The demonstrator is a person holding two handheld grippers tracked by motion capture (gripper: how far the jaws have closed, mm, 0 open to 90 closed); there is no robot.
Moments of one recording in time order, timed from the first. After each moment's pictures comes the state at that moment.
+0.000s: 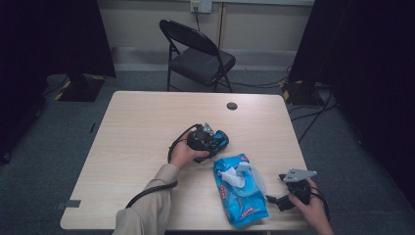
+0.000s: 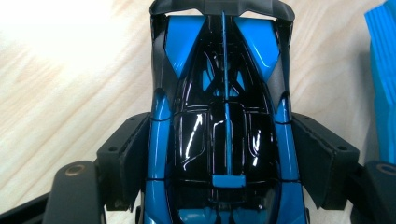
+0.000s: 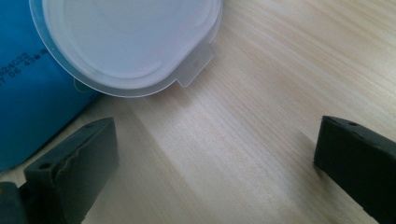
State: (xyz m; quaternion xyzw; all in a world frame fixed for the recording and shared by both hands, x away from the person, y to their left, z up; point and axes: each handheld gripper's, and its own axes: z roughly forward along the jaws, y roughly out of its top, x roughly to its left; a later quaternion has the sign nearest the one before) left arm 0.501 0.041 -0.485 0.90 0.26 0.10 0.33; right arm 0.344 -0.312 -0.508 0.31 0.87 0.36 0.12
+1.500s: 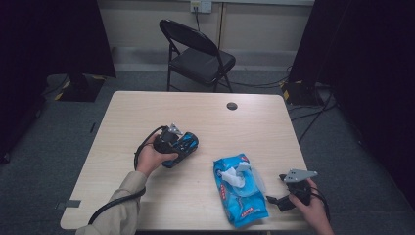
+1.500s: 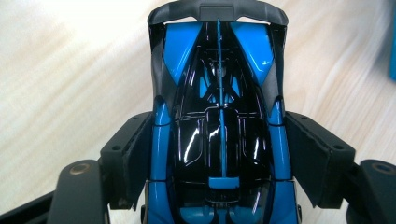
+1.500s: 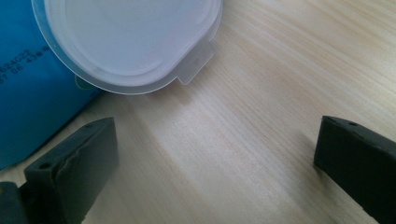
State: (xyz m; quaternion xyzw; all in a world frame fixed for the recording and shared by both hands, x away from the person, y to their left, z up) left arm 0.469 0.142 -0.471 0.89 0.33 0.11 0.30; right arm 0.342 -0.312 -0.508 0.31 0.87 0.36 0.12
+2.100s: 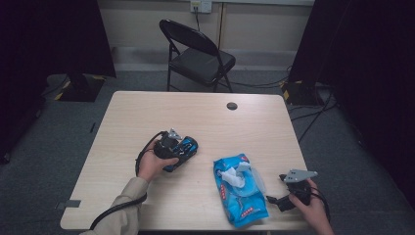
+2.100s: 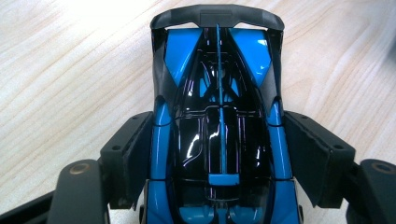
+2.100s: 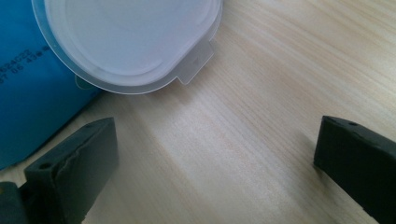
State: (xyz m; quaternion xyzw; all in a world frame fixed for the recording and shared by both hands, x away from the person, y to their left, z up) left arm 0.461 0.141 -0.484 0.88 0.35 0.11 0.31; right arm 0.342 -0.313 -0.508 0.31 0.87 0.36 0.12
